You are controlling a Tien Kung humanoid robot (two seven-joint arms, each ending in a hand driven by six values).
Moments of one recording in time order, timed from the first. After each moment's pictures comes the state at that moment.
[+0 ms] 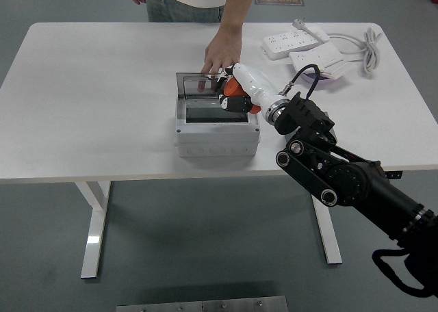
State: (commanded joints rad) left arm -0.15 0.39 -0.75 -0.43 0.47 0.16 0.35; right arm 0.76 -0.07 0.76 1.03 -1.80 -0.13 -0.22
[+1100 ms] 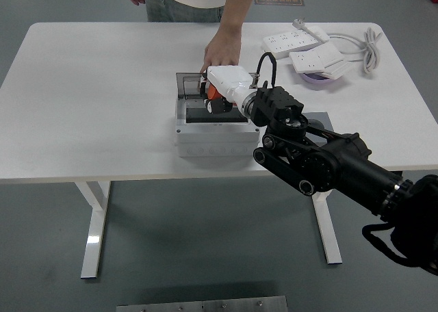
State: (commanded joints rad) left arm -0.17 0.39 -0.77 -0.43 0.51 0.16 0.37; right arm 0.93 -0.01 0.56 0.87 -1.87 -0.10 -0.26
